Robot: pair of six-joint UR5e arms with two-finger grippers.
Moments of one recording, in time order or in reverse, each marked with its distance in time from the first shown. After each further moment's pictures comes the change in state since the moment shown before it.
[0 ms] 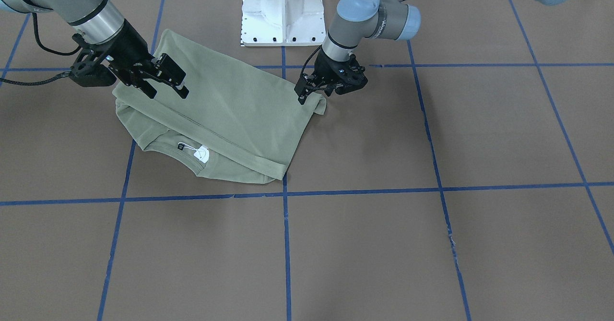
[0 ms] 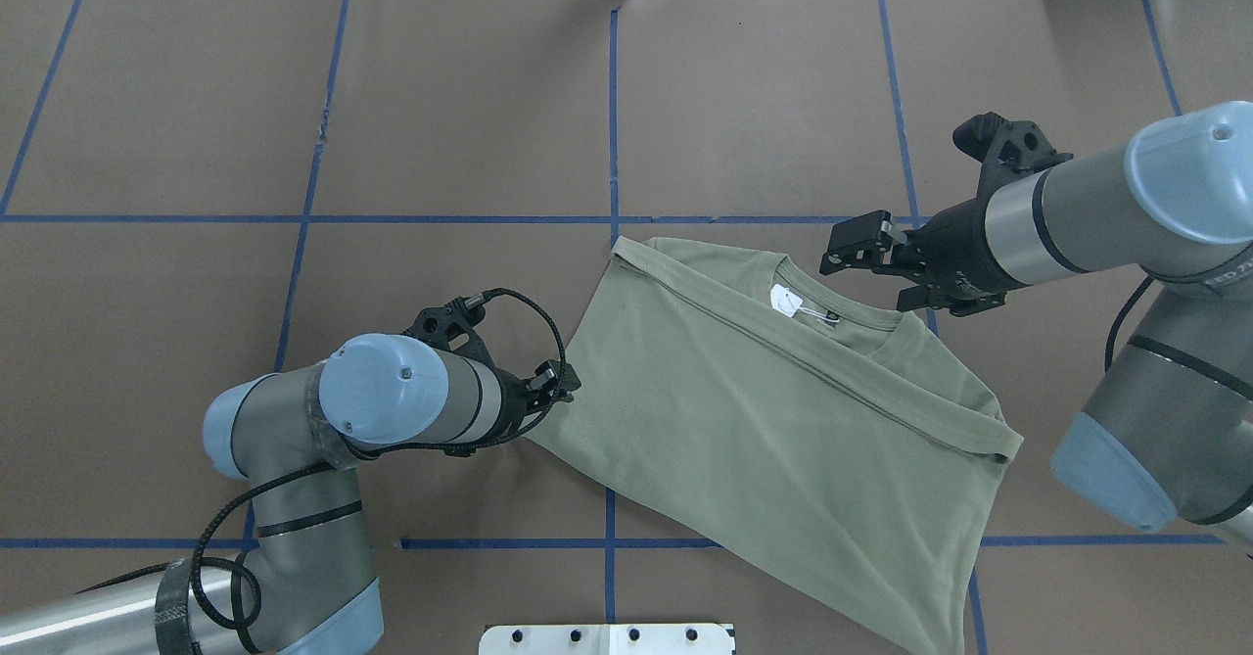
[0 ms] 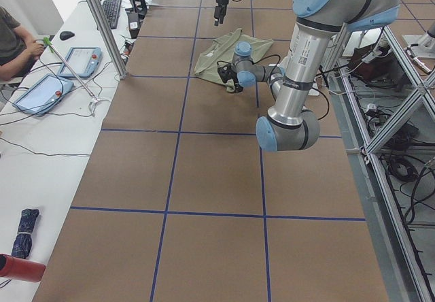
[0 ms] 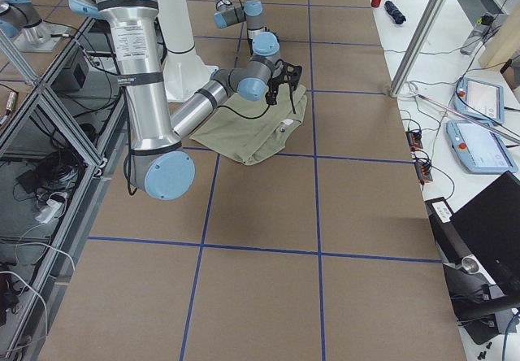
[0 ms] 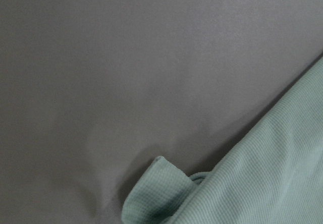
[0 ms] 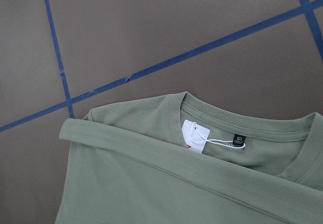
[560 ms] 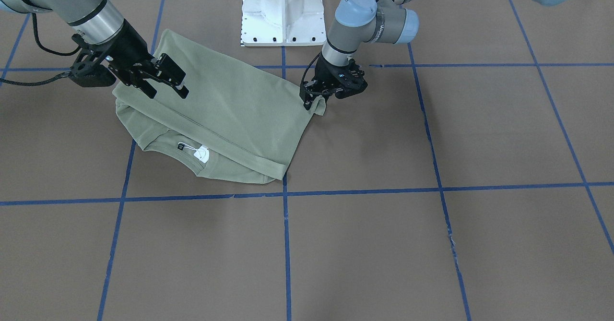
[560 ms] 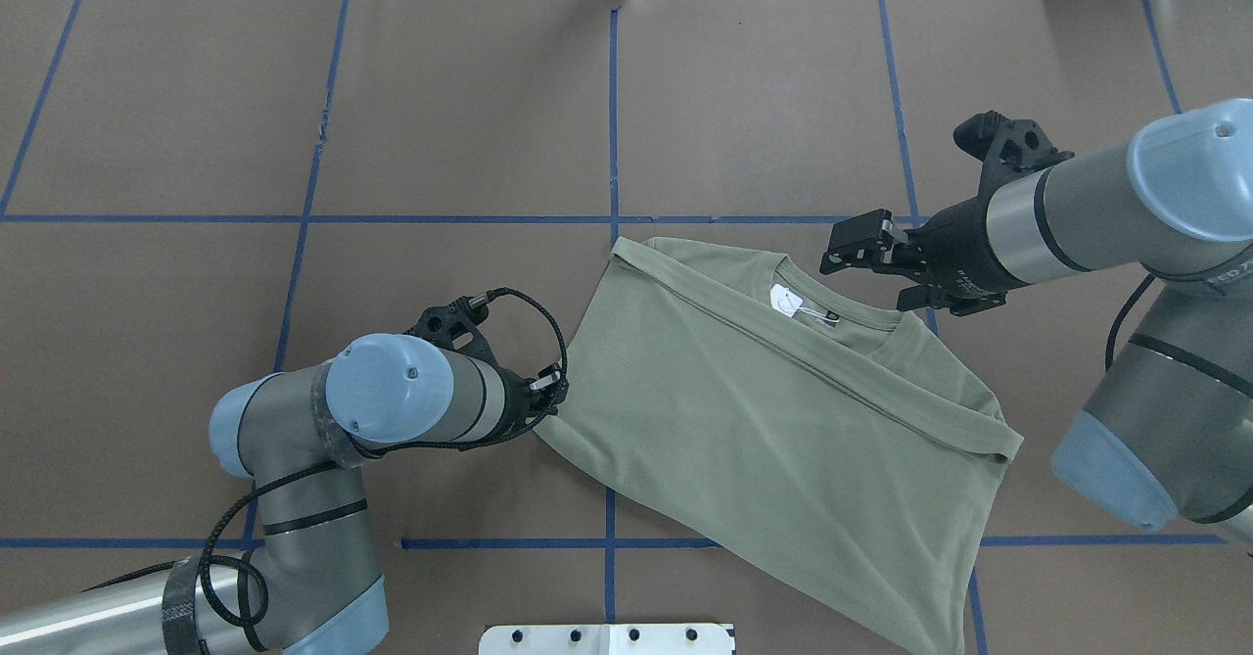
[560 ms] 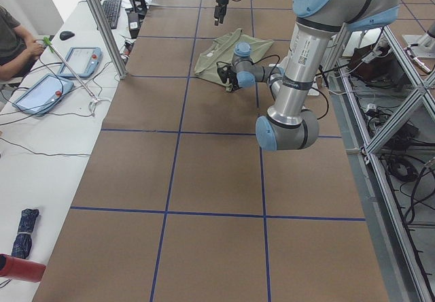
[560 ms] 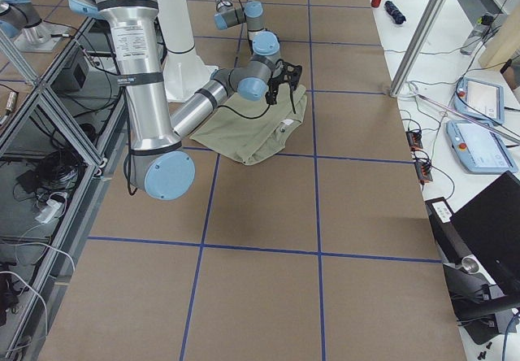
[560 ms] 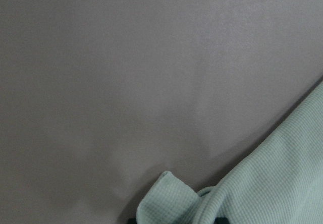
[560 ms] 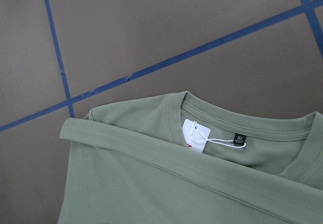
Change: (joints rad) left arm 0.000 -0.006 0.007 -0.003 0.002 0.008; right arm 0.002 0.000 0.002 0.000 0.006 0.000
